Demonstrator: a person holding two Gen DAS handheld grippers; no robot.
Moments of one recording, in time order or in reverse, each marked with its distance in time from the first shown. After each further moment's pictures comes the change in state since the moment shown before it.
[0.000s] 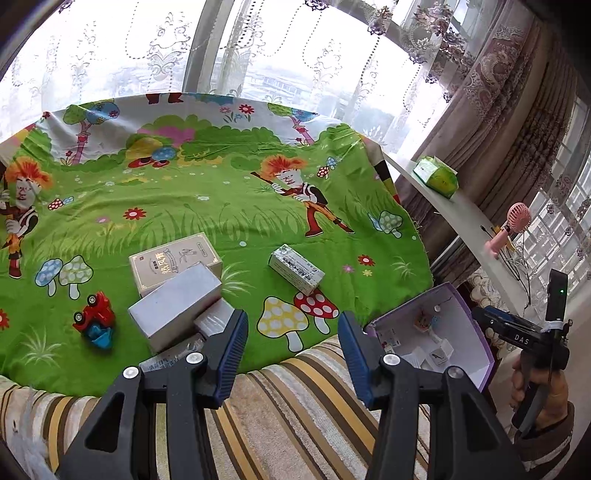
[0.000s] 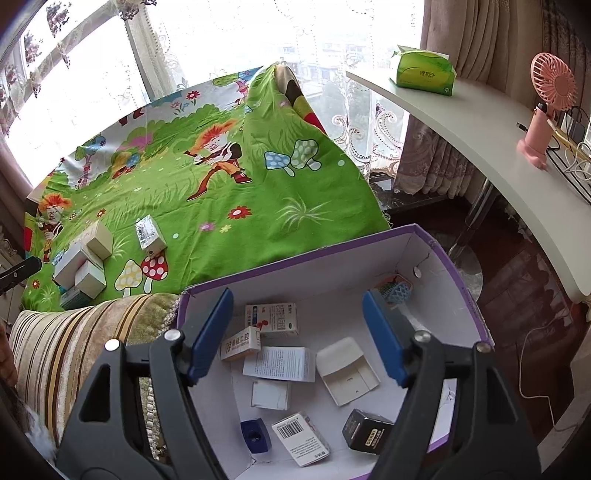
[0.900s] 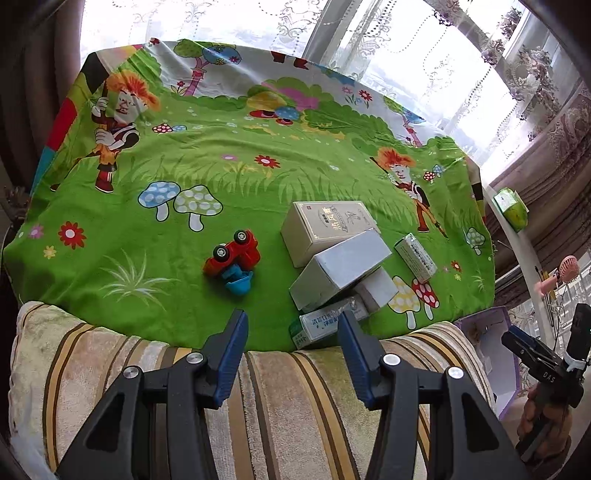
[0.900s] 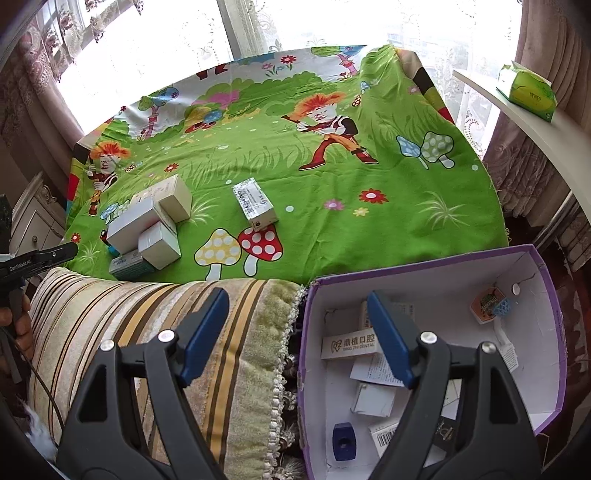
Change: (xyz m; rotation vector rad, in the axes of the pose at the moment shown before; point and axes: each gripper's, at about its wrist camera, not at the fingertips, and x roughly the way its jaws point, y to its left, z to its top) left arm -0.022 0.125 -0.030 -0.254 0.086 0.175; right arm 0.030 0.119 -0.008 -0.174 0.078 0.185
